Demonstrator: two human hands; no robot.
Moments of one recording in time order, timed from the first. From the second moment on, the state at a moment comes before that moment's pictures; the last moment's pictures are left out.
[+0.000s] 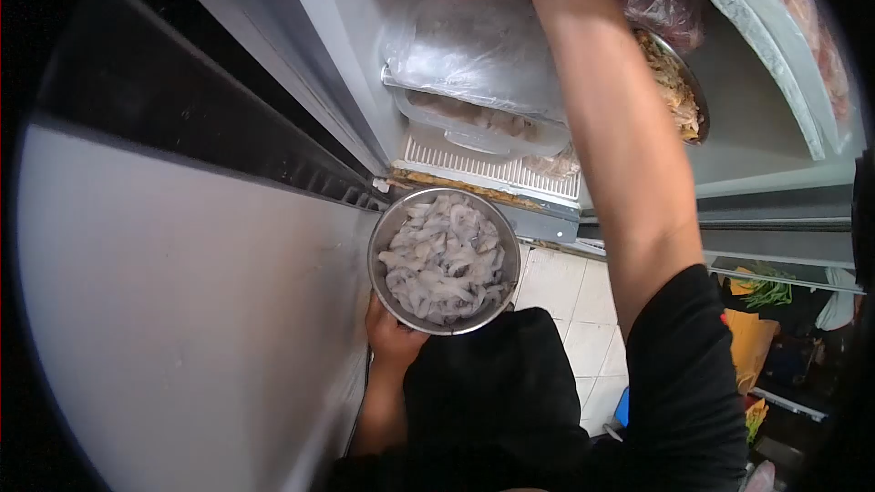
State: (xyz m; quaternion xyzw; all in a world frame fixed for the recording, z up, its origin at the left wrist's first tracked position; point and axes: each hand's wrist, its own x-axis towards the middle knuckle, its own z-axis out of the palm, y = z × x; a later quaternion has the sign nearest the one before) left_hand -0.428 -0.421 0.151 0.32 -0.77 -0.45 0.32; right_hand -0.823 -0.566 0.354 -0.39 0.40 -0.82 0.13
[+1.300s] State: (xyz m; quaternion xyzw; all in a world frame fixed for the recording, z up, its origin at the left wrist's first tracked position) left_hand -0.433 -0.400 0.168 0.39 -0.70 -0.51 0.31; right_hand -0.805 -0.569 0.323 -0.39 0.72 -0.56 -0.15
